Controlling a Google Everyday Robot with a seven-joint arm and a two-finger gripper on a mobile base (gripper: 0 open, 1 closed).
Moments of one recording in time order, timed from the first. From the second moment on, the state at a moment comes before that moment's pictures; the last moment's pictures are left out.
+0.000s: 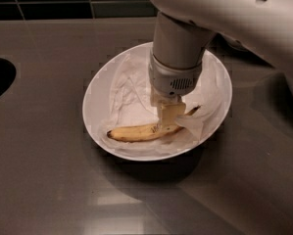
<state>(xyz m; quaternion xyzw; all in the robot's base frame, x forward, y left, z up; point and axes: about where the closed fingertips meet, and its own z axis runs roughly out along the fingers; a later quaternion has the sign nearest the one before) 0.446 -0.041 0.890 -0.76 0.64 0.01 0.07</state>
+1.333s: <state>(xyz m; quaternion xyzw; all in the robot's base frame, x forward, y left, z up) 0.452 -0.042 0.856 -0.77 0.64 0.01 0.05</state>
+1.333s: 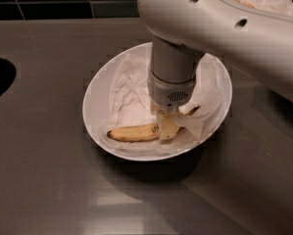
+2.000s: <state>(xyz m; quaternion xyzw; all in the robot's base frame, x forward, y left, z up) 0.451 -0.045 0.849 -0.77 0.64 0.00 0.04</state>
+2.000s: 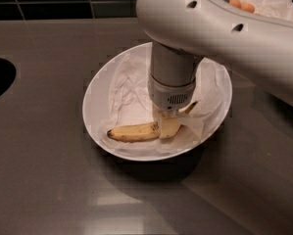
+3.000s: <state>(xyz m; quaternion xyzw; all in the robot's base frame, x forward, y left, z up) 0.451 -0.045 0.849 -0.77 0.64 0.00 0.04</state>
